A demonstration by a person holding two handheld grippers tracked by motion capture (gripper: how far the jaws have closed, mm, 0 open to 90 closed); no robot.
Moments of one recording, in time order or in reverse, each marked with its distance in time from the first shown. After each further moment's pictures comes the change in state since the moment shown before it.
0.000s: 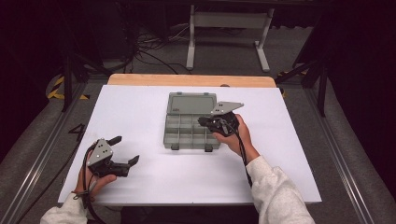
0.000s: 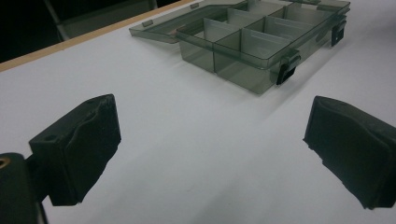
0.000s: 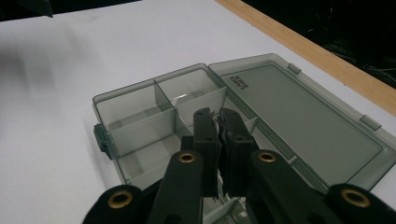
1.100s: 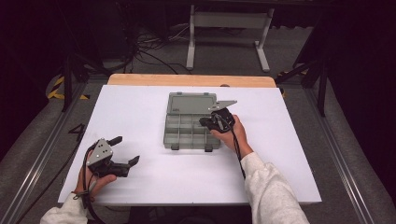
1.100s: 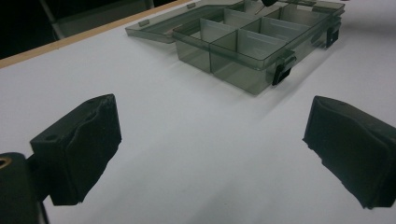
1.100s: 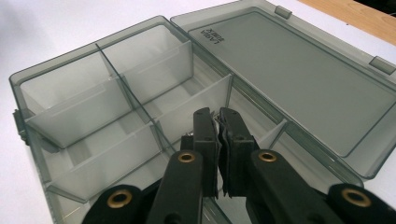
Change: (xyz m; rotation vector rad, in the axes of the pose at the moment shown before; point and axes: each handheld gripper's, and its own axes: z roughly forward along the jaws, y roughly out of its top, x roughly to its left) left arm 0.000 0.000 0.001 0.000 -0.016 -0.005; right arm -0.026 -0.021 0.037 0.118 -0.029 0.121
